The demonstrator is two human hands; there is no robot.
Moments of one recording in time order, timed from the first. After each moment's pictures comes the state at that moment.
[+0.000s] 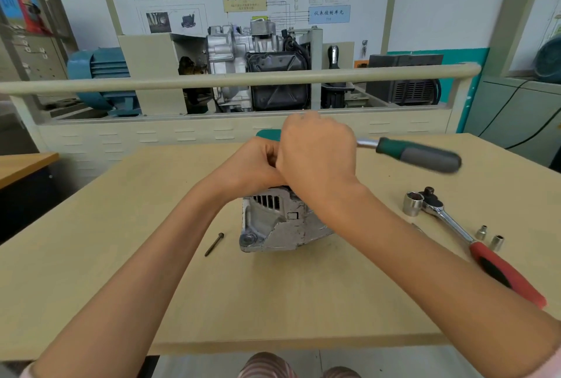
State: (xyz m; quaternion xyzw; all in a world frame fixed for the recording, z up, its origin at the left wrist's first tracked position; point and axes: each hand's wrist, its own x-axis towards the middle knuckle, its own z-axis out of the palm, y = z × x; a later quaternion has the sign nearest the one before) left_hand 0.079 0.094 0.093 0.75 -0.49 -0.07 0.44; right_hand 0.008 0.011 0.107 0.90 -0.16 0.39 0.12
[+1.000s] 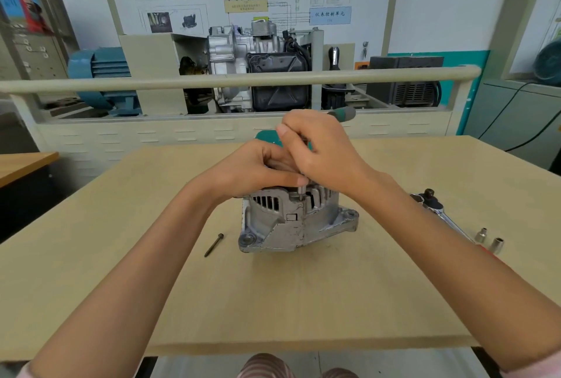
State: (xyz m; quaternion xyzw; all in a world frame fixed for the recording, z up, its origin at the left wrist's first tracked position) left_hand 0.079 0.101 0.099 0.71 -0.52 -0.14 0.46; right_hand 0.007 -0.020 0.110 0.88 0.13 0.40 -0.21
